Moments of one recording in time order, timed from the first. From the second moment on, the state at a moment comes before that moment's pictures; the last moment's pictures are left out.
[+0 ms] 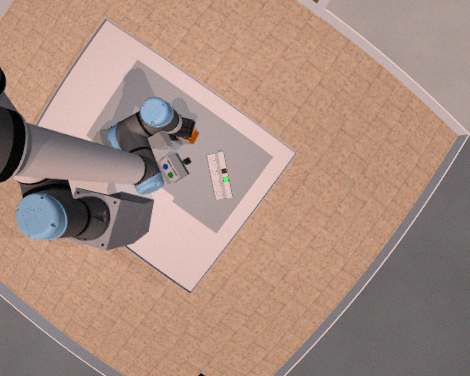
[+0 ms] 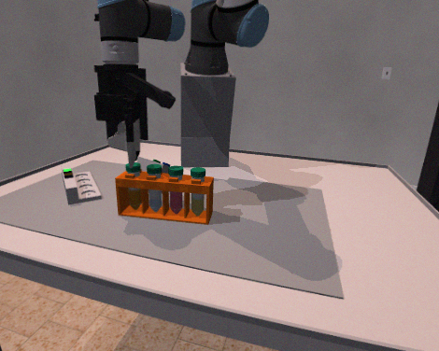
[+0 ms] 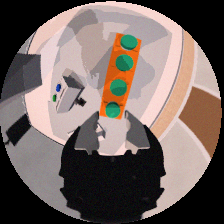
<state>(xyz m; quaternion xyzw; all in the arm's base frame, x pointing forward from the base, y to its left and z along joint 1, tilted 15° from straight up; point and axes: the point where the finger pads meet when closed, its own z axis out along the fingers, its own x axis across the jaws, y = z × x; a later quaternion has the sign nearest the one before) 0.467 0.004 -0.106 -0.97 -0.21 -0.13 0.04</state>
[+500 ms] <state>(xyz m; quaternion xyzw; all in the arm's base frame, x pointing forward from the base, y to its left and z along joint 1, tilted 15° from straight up) 0.470 0.003 -0.107 -0.97 -0.21 -0.13 0.03</state>
